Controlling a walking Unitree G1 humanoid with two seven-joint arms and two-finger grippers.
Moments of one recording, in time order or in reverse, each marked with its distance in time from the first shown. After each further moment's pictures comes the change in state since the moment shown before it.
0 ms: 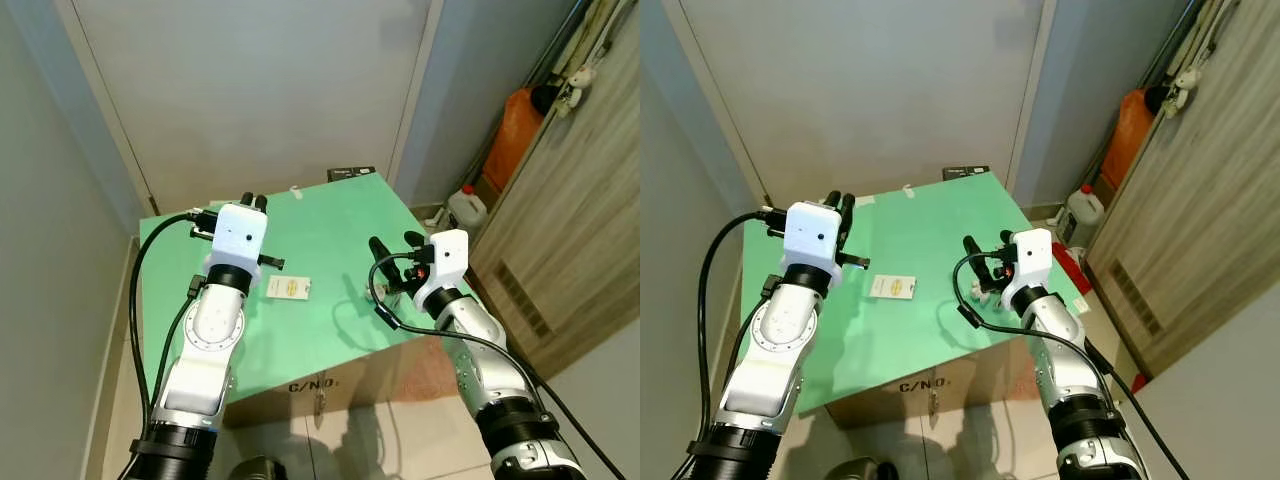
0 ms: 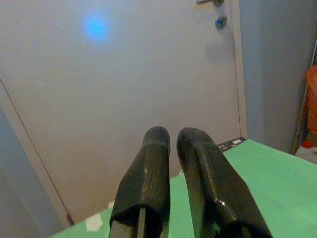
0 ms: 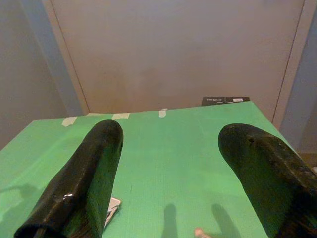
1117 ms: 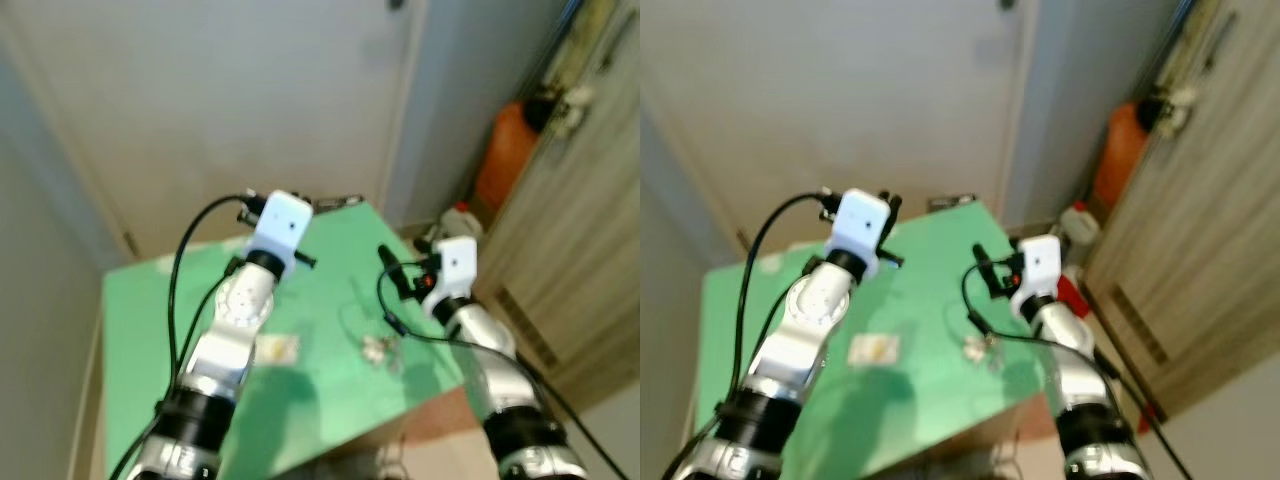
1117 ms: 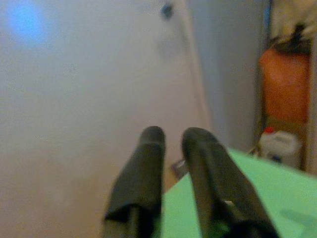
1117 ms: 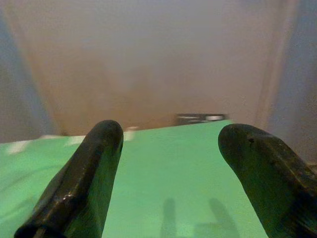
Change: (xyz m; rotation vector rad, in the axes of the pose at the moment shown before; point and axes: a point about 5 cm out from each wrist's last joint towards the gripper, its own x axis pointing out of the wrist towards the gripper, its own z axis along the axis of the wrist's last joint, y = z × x) left arm 0.024 -0.026 0.000 0.036 0.052 -0.196; right arm -0.006 0.000 -0.007 -0.009 0.011 0.002
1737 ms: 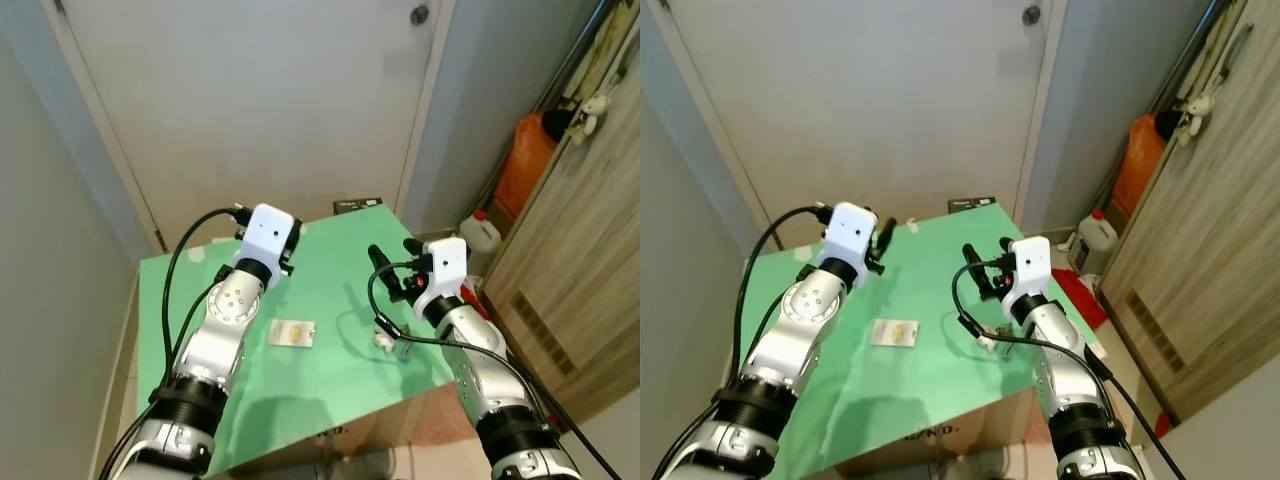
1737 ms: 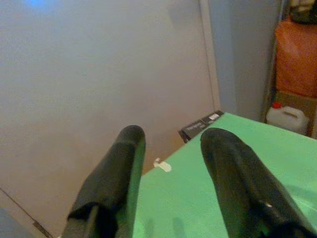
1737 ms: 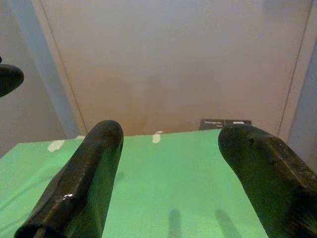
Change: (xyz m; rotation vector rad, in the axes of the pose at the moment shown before) left arm 0.006 0.008 -0.036 -0.045 0.123 -0.025; right arm -0.002 0.000 -0.001 -0.006 0.002 -0.003
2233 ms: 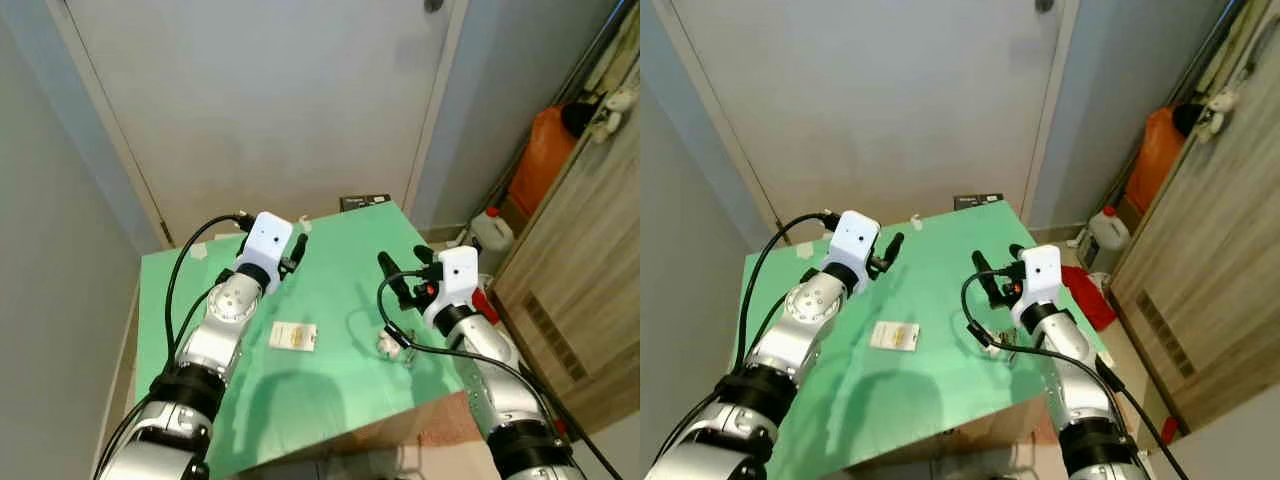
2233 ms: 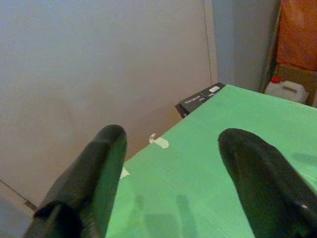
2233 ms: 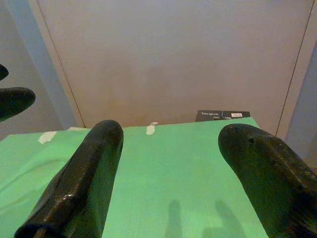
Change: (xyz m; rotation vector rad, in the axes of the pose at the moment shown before) left arm 0.009 0.000 -0.019 -0.007 0.069 -0.057; right arm -0.014 -0.008 -0.002 -0.019 0.009 -0.024
